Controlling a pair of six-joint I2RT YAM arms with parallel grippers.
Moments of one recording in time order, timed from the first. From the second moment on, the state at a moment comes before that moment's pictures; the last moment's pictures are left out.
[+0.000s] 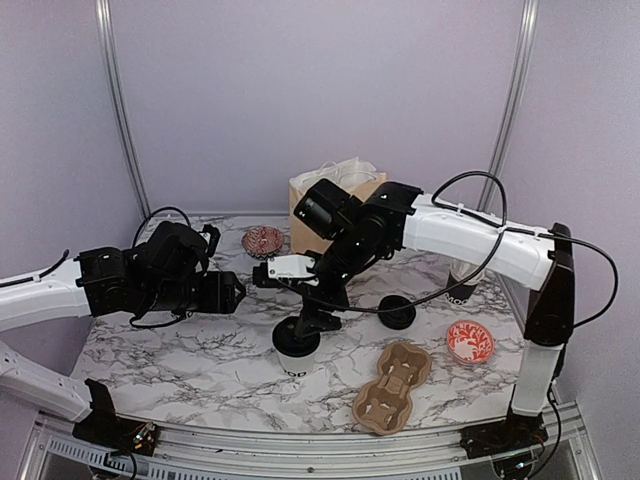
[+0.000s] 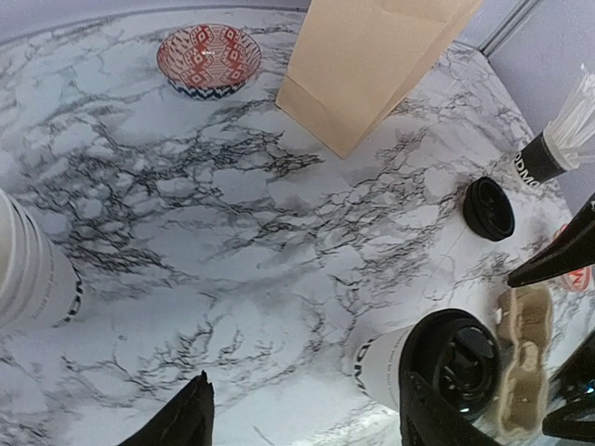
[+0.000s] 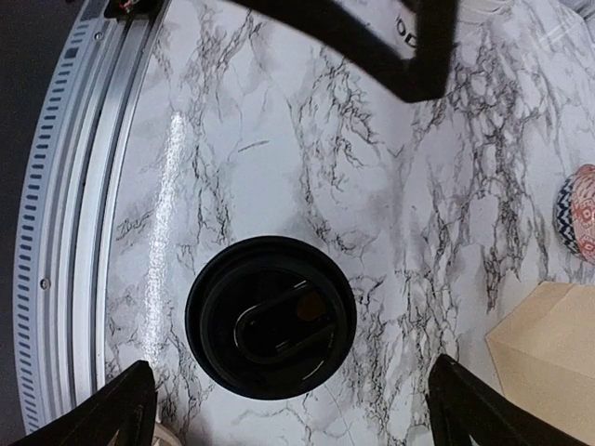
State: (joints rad) left arm -0.95 1.17 0.96 -0.58 -0.31 -0.66; right arm 1.03 1.92 1.88 -1.05 -0.28 -0.62
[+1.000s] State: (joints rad) left arm -1.01 1.33 0.79 -0.18 0.07 -1.06; right arm 0.74 1.93 1.51 -0.80 -0.82 -0.33
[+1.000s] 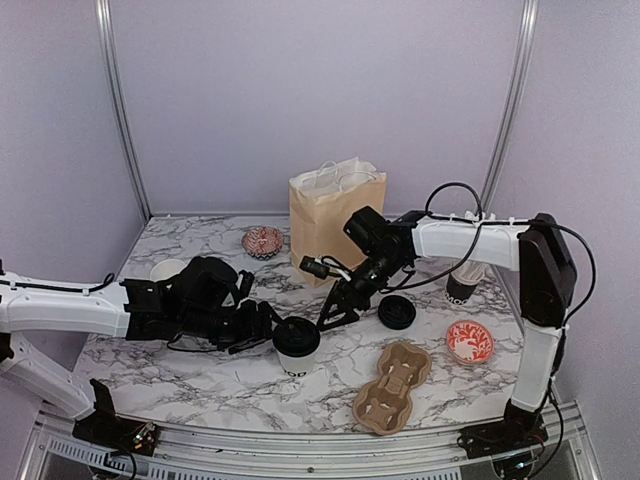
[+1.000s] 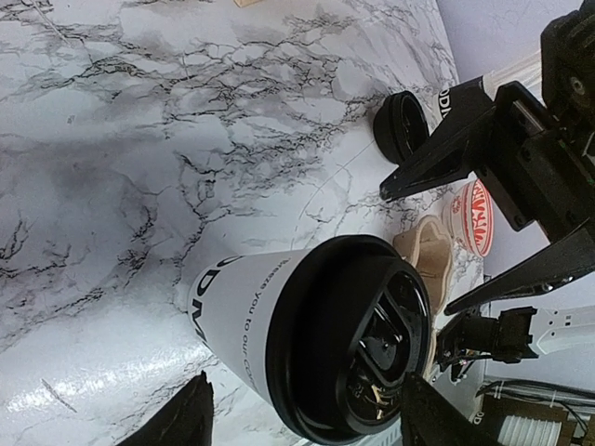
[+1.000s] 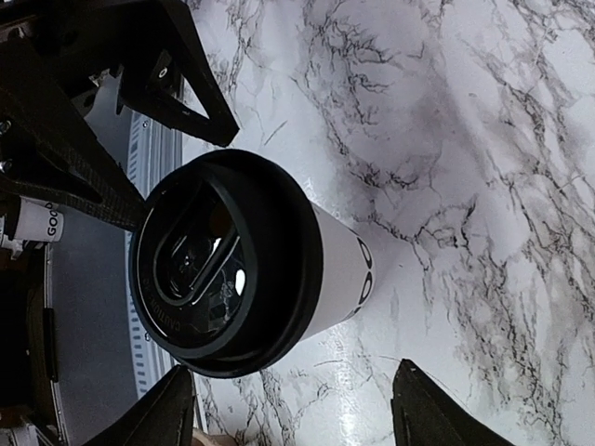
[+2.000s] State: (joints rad) left arm -1.01 1.38 0.72 -0.02 0.07 -1.02; right arm 0.74 2.05 1.54 -0.89 -1.02 -0.38
